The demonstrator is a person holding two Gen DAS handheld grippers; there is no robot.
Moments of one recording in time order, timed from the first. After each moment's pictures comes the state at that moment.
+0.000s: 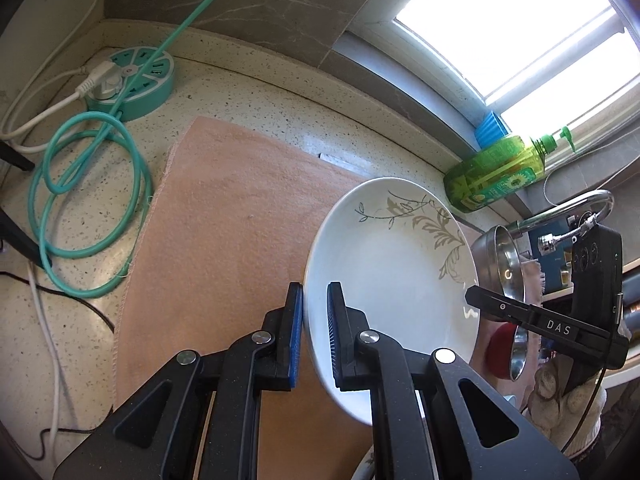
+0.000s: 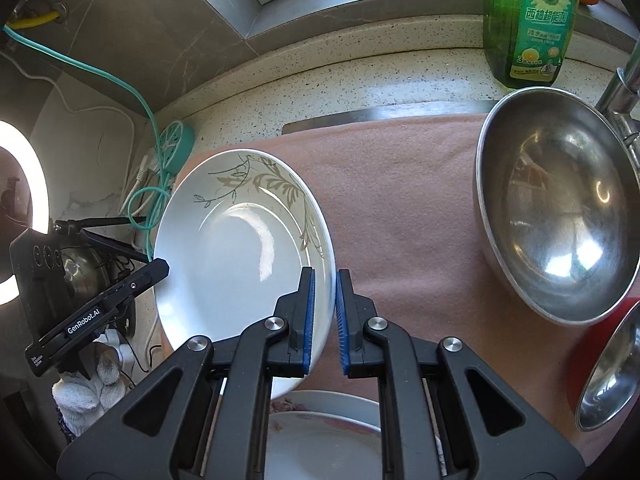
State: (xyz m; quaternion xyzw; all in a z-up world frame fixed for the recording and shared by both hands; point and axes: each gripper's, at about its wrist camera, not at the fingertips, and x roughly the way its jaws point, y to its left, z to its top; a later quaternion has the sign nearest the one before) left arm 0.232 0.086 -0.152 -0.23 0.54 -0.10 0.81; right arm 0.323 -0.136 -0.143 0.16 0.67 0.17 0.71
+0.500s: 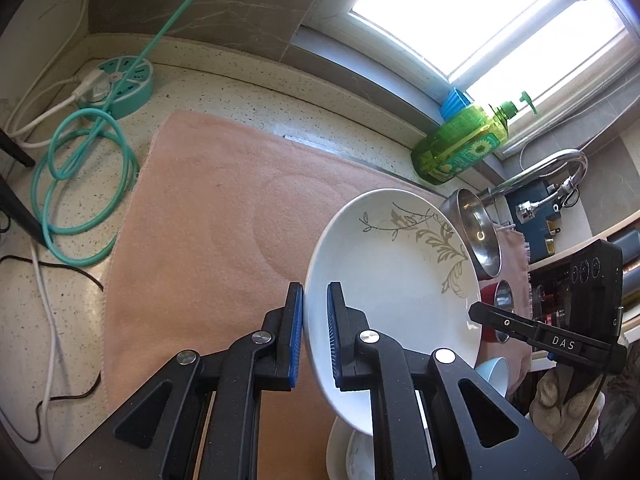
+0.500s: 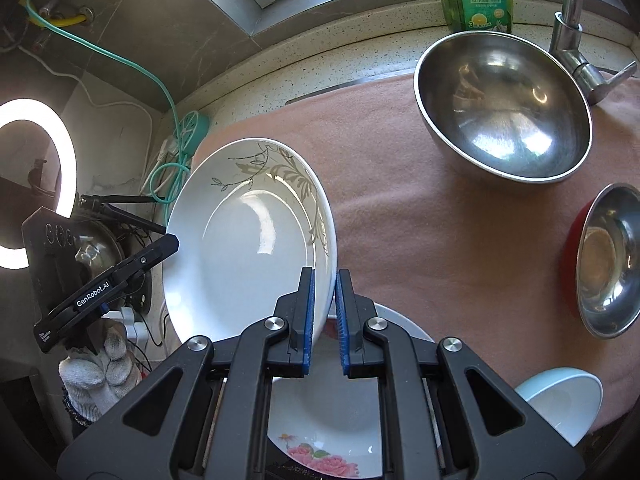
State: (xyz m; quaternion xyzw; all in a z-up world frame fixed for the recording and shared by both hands) left arm 0.188 0.064 -0.132 -0.20 0.53 -0.14 0.81; right arm 0.250 -0.171 -0.115 0.19 0.66 0.17 0.71
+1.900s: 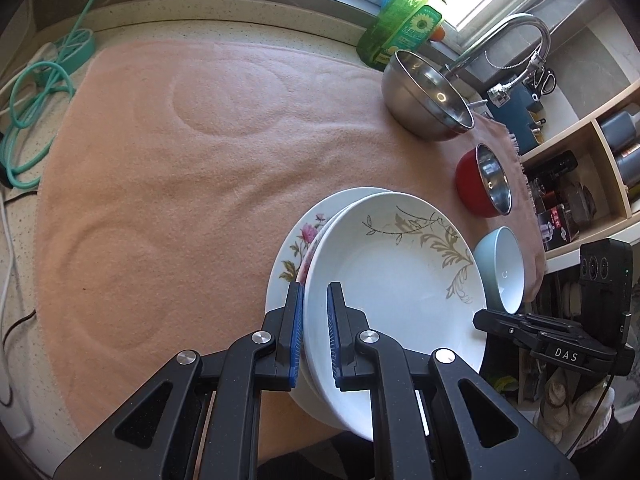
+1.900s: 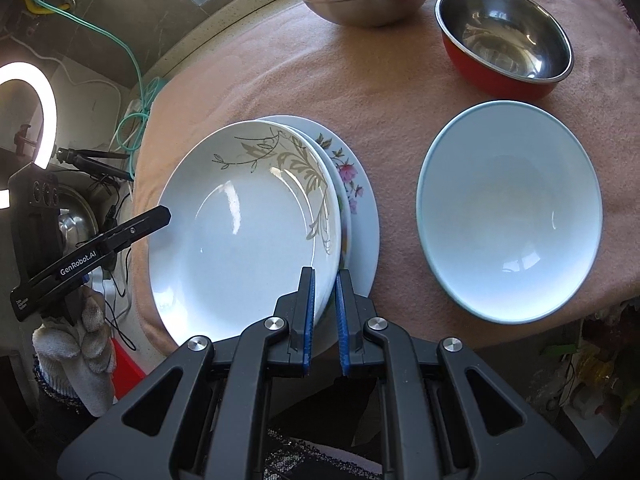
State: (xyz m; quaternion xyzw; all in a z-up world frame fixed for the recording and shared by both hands) left arm 0.103 -0.012 -0.160 -0.11 0.58 -0.21 0.78; right arm 0.107 -0.221 -0.130 0.20 0.68 0.11 0.70
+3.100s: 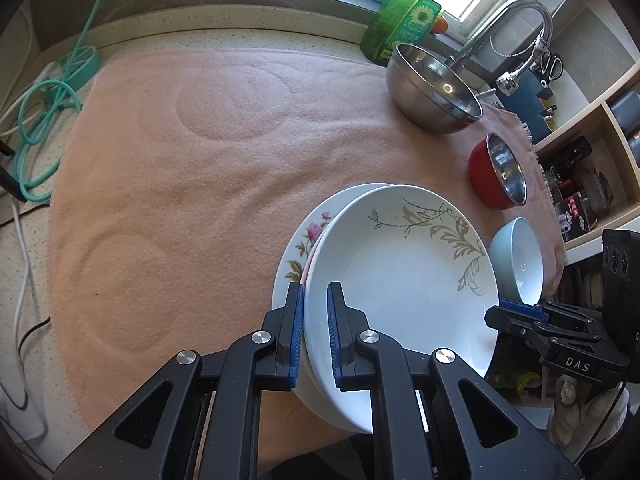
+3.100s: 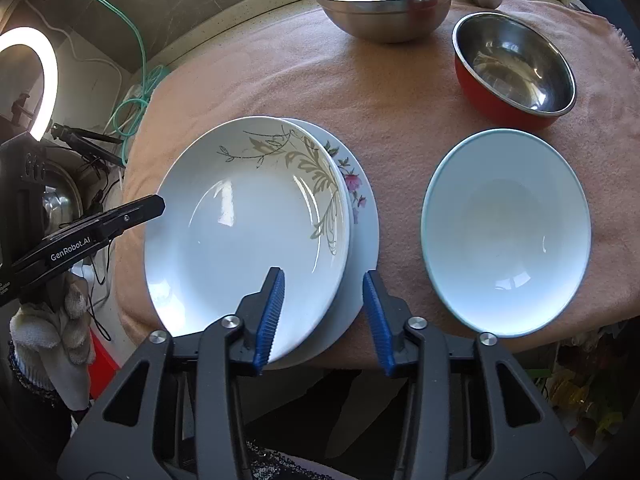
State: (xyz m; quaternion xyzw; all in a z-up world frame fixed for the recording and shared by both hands) left arm 0.098 -0.023 -0.158 -0.07 0.57 -0.18 0.79; right arm 0.101 -0.209 -0.120 0.14 0.67 0.11 0.72
